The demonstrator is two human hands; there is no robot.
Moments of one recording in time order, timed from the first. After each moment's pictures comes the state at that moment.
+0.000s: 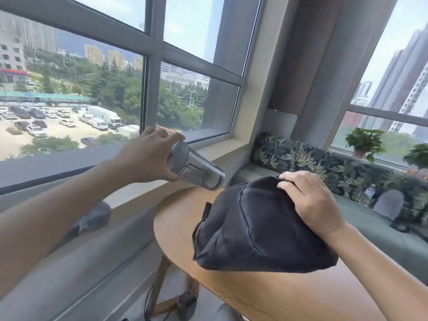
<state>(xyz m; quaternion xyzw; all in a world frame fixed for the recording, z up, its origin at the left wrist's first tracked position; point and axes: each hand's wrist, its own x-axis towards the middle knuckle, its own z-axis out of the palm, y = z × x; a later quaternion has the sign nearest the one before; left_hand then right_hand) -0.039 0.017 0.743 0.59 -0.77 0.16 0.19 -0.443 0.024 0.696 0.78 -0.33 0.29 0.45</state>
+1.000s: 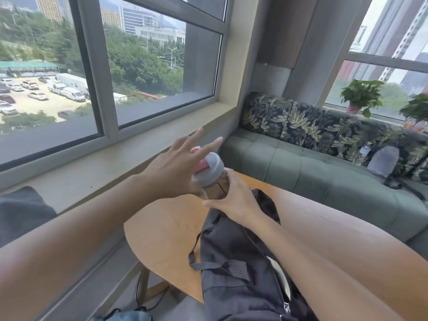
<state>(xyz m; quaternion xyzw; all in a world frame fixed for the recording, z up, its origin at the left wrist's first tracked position) -0.165 -0.119 0.658 0.46 -0.87 0.05 0.17 -0.375 -0.116 0.579 0.73 -0.57 0.34 -0.18</state>
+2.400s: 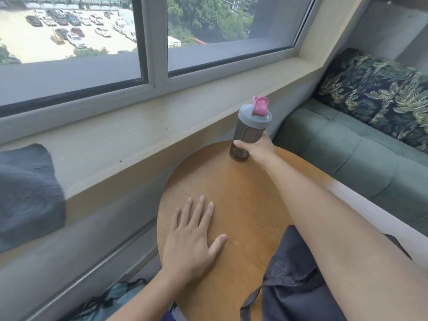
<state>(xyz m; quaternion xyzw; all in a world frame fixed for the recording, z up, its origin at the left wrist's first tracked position) -0.107 -0.191 0.354 0.70 -0.70 -0.08 0.09 -0.259 -0.462 0.443 0.63 -0.62 0.31 -0.35</state>
